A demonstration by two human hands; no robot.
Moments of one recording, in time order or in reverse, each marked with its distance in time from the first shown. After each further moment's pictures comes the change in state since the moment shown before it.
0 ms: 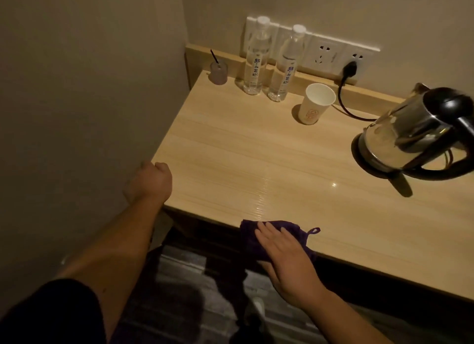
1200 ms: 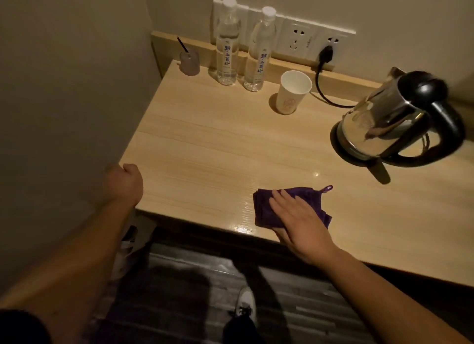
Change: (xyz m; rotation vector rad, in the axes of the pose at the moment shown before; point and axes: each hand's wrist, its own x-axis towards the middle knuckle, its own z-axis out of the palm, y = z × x) left_hand -0.002 0.004 0.004 -0.129 0.019 -0.034; right_hand 0.014 0.099 -0.030 -0.199 0.027 0.004
